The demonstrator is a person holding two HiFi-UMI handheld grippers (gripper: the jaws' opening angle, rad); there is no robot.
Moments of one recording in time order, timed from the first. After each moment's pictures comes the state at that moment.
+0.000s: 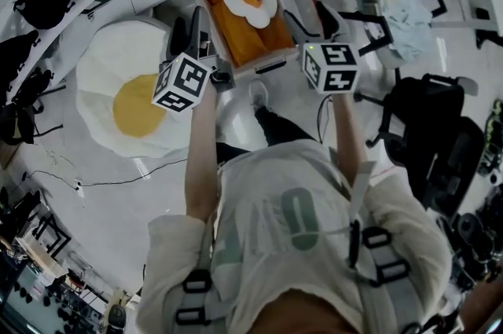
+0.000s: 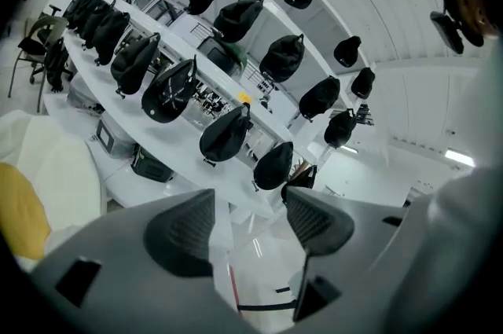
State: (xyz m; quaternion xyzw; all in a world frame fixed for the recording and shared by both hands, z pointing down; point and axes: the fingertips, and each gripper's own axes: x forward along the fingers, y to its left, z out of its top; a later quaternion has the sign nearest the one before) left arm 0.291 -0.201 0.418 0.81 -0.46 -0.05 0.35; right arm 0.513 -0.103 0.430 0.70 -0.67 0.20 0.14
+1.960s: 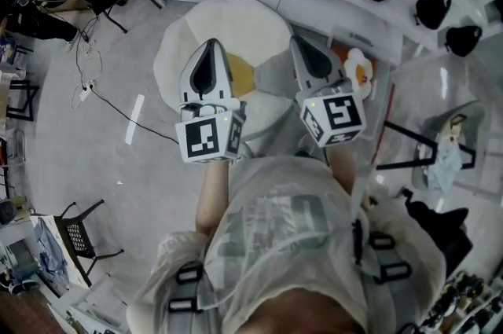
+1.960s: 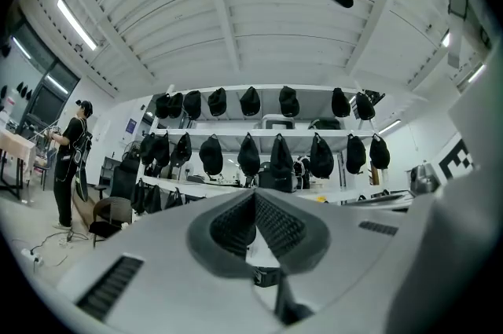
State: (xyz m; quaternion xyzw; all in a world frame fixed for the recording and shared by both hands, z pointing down) left arm -0.130 -0.024 0.192 0.71 -0.70 -0.06 -0.02; right arm 0.008 -0.070 0.221 0.40 -0.92 0.00 0.01
